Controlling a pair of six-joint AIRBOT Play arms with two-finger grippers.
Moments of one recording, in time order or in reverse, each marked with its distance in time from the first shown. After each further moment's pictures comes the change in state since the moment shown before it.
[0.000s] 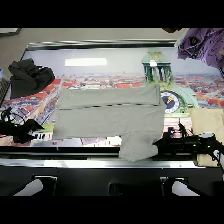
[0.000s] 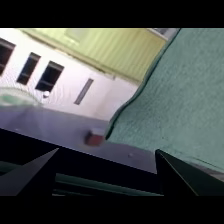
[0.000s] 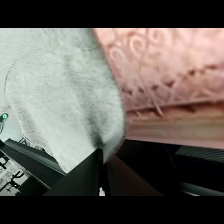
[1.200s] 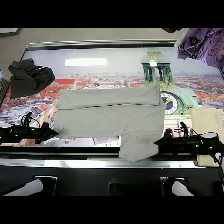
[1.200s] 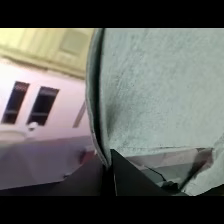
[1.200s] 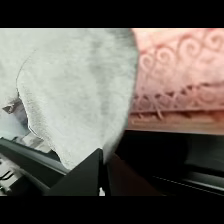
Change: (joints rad) left arm -0.070 -0.111 -0.144 -0.298 0.074 0.248; right arm 0.000 0.107 -0.001 -0.019 0.024 -0.010
